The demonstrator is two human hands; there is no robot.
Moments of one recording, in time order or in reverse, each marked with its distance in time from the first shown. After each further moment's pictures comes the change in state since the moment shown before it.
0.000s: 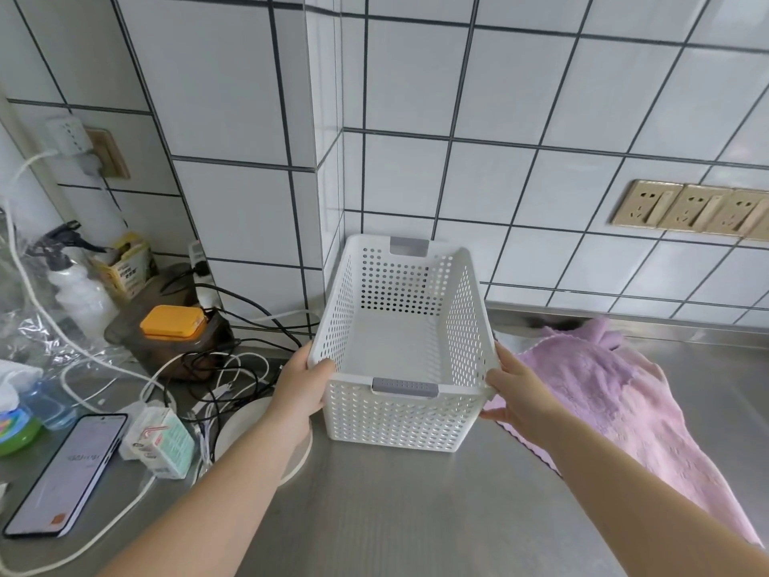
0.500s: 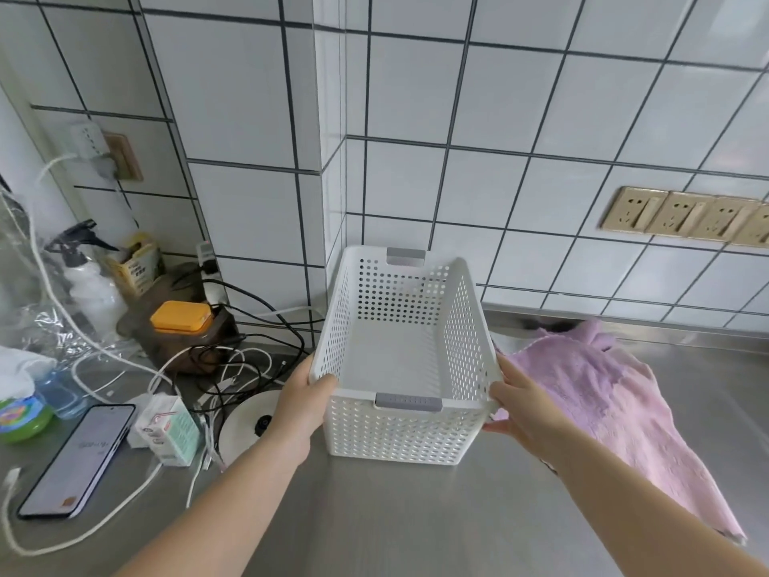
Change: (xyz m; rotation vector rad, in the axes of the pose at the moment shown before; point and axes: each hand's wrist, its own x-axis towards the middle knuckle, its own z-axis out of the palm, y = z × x) left_hand -0.032 -0.018 -0.003 0.031 -0.009 0.008; right_hand -0.025 0.015 -0.010 0.007 -0.038 -0.024
